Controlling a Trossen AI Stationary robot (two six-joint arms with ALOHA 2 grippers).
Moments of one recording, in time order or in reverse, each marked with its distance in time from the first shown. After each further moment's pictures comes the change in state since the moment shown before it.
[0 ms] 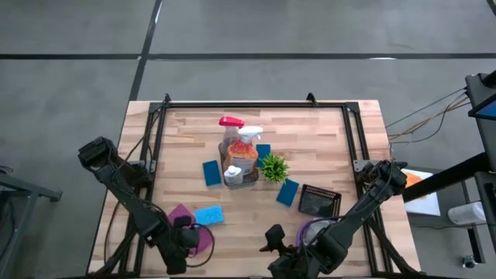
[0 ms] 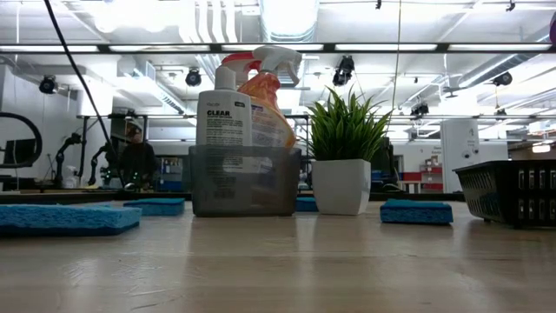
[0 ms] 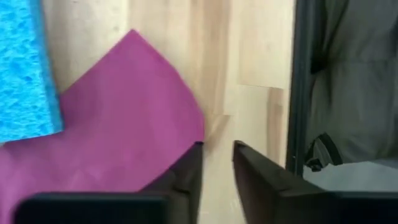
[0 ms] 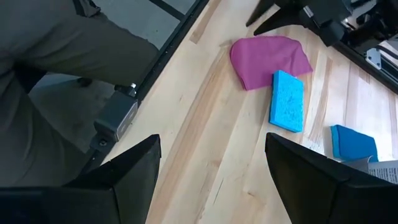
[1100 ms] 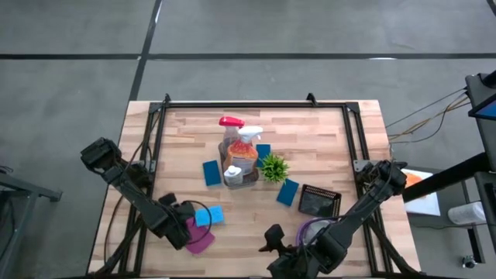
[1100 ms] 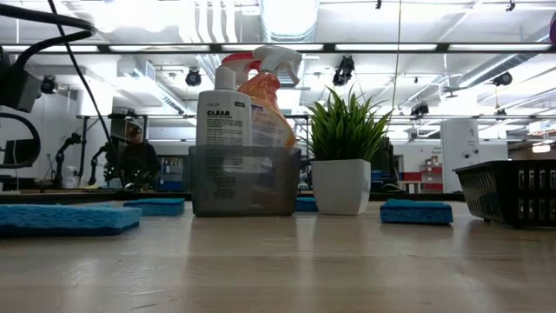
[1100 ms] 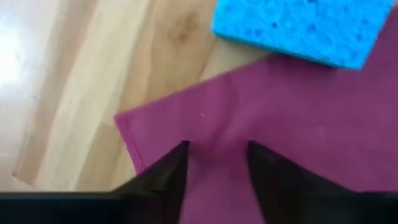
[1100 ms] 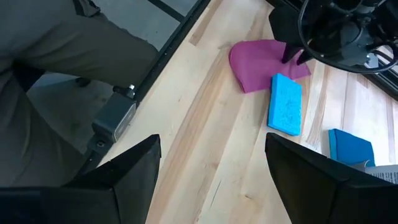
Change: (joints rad) left arm 0.075 0.027 -0.103 -0.365 -0.046 -0.316; right arm -0.003 0.000 0.000 0.009 0.000 -0.022
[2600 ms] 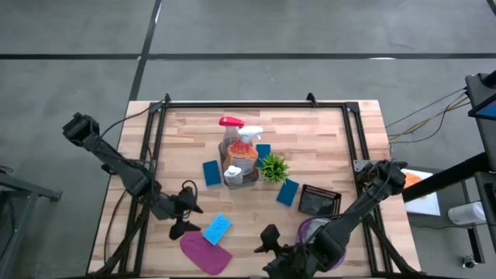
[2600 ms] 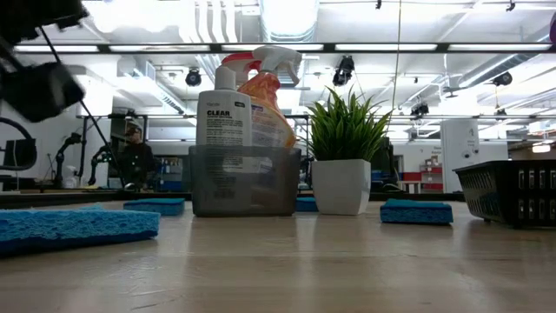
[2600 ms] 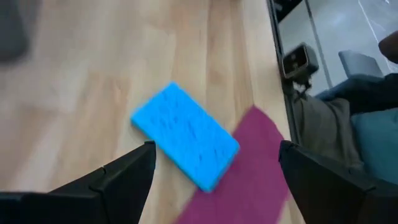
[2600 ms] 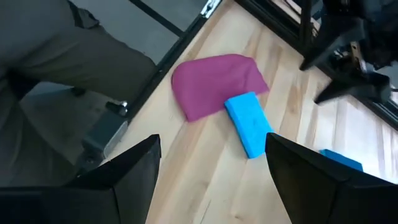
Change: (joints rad) left arm 0.119 -0.533 -0.348 0.752 -0.107 0.470; right arm -0.009 0.000 0.000 0.073 -0.006 -0.083
